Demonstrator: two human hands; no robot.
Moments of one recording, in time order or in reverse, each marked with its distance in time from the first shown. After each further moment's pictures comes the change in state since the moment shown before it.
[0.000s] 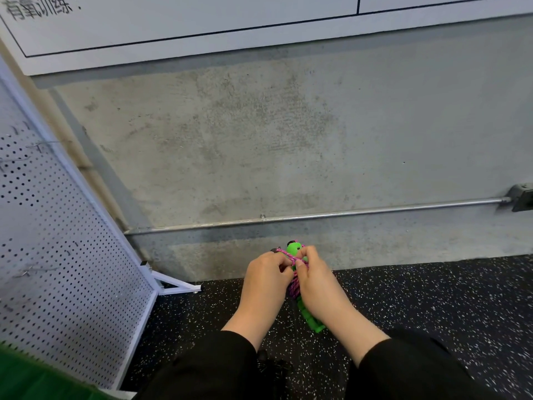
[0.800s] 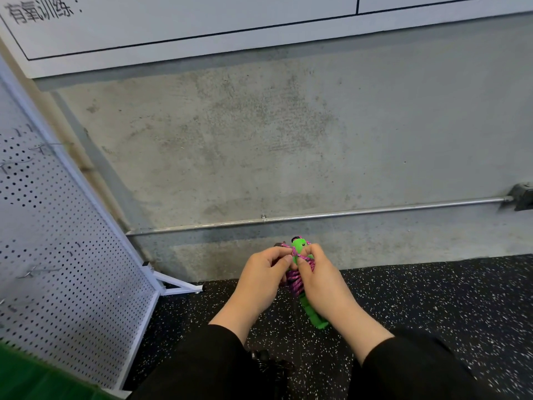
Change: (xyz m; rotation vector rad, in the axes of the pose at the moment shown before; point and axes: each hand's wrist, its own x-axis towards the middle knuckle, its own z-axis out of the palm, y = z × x) left_hand 0.004 -0.004 -0.014 -0.535 -0.162 -0.121; right_hand -0.001 -0.004 -0.011 0.005 0.028 0.035
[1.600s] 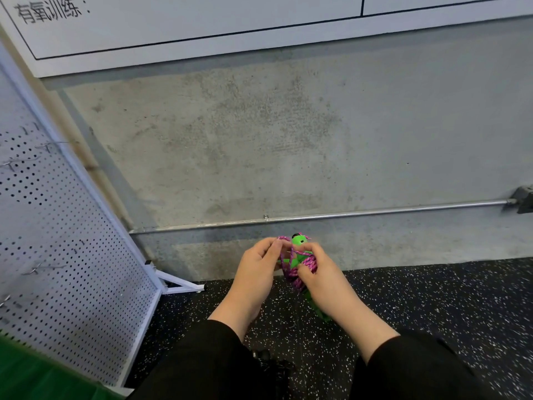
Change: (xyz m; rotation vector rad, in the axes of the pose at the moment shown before) left_hand -0.002 0.003 -0.006 -0.308 0.066 -0.027; right_hand 0.002 0.000 -0.004 0.049 -0.086 -0.011
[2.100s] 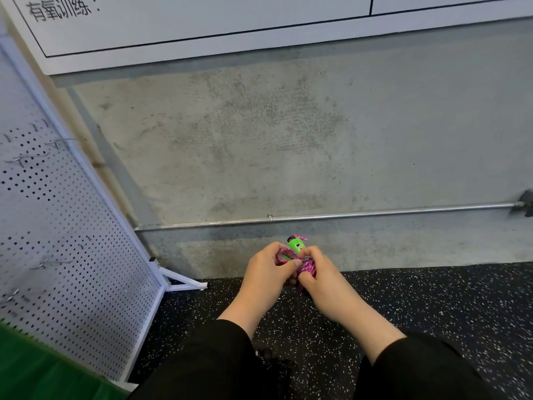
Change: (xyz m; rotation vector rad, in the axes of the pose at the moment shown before) left_hand 0.006 -0.013 -0.001 0.338 -0.016 -0.010; right_hand -0.003 -0.002 0.001 -0.023 -0.105 -0.028
